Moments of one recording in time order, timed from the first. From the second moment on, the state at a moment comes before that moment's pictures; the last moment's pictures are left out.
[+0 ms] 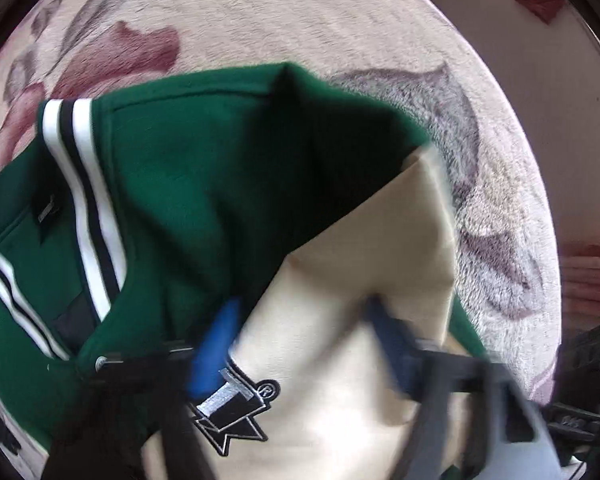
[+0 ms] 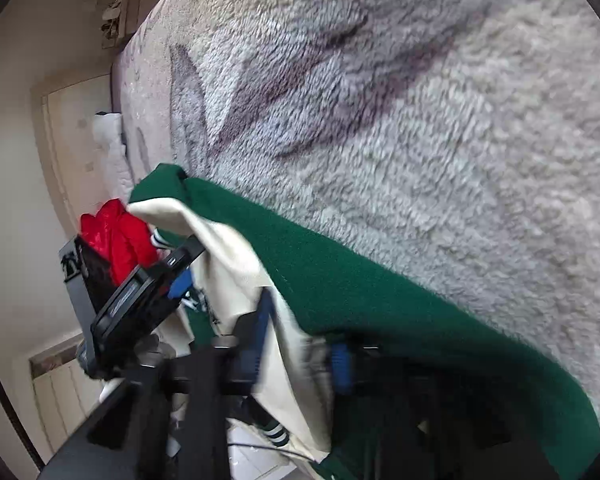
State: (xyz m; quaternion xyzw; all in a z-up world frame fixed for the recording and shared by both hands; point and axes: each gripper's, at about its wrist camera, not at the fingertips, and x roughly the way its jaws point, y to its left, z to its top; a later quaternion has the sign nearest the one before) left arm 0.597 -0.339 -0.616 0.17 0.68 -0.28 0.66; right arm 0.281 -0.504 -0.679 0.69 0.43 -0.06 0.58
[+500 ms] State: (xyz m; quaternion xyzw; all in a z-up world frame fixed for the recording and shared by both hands) left arm 0.656 -0.254 -0.616 0.11 0.68 -0.23 0.69; right arm 0.303 -0.502 -0.680 0.65 0.46 -0.11 0.60
